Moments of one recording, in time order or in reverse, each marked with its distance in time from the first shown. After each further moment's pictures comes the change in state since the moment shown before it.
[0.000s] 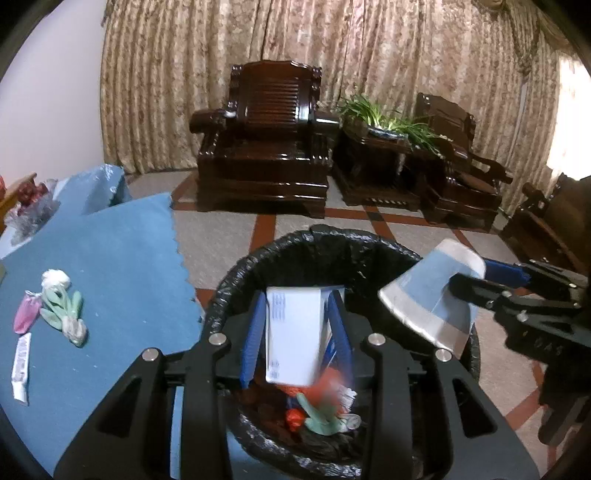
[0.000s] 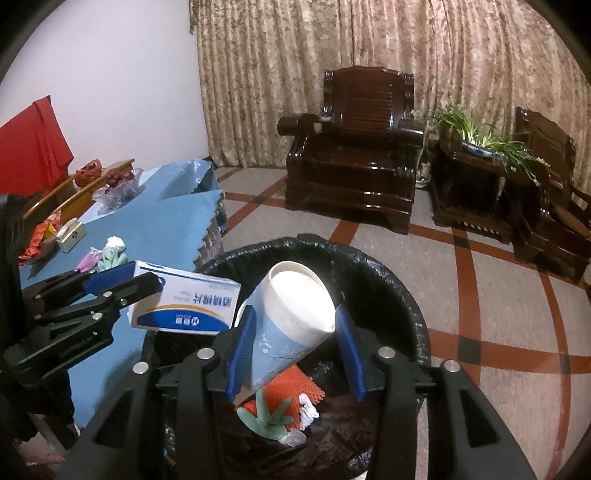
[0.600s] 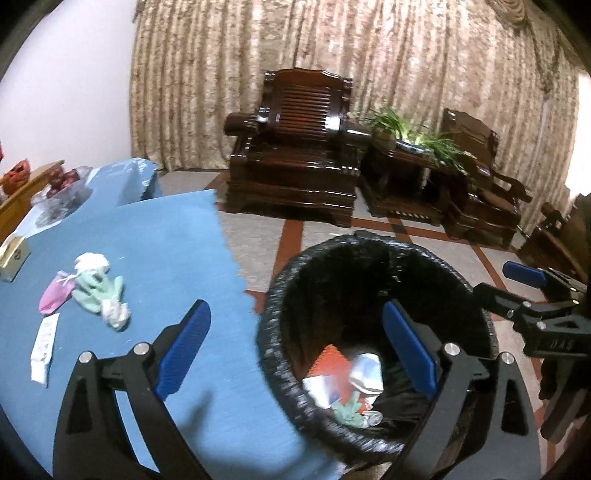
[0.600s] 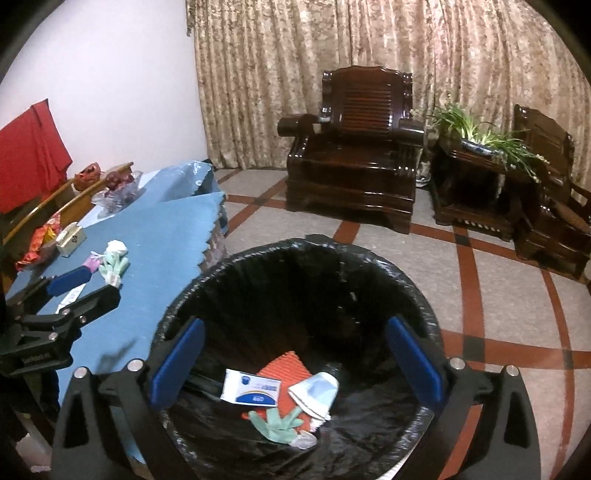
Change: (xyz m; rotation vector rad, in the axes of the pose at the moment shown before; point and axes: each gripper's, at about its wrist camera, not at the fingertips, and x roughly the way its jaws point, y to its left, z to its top) left arm -0.037 0.046 -0.013 -0.074 -0.042 0.095; right arm 0.003 0.017 0.004 0.014 -0.022 0.024
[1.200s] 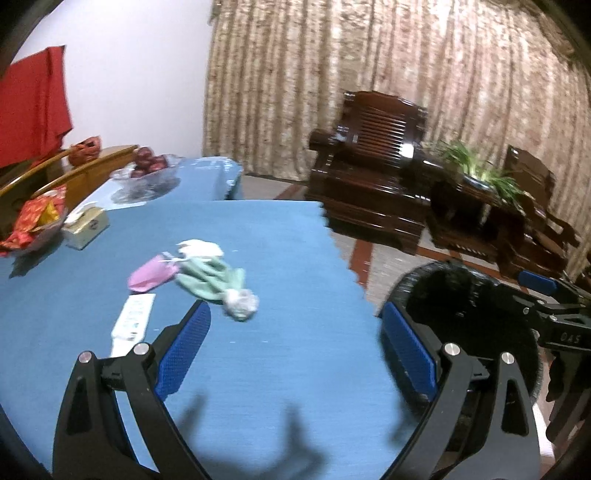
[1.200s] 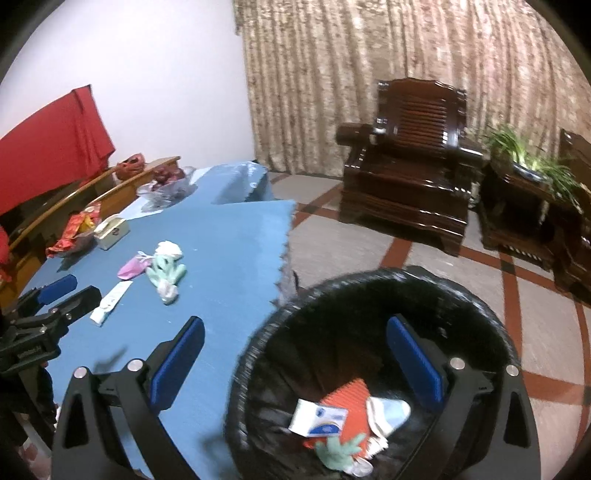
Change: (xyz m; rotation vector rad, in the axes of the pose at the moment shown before) left arm -0.061 0.114 -0.010 -0.152 -0.071 0.230; right arm 0.034 0.106 0.026 -0.105 -0.023 0.156
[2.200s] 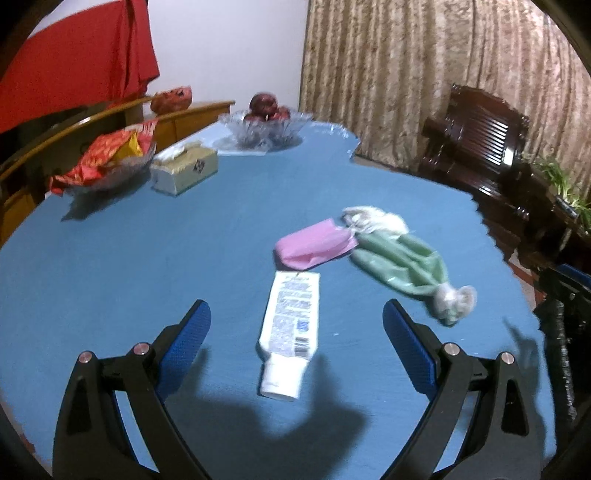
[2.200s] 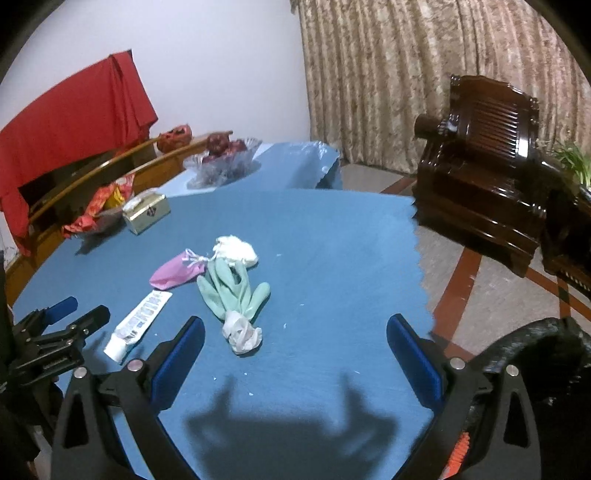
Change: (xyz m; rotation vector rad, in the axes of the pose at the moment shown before) left arm 0.070 0.176 -0.023 -0.173 0.104 0.277; right arm 0.150 0.130 0.023 -0.096 0.076 0.136
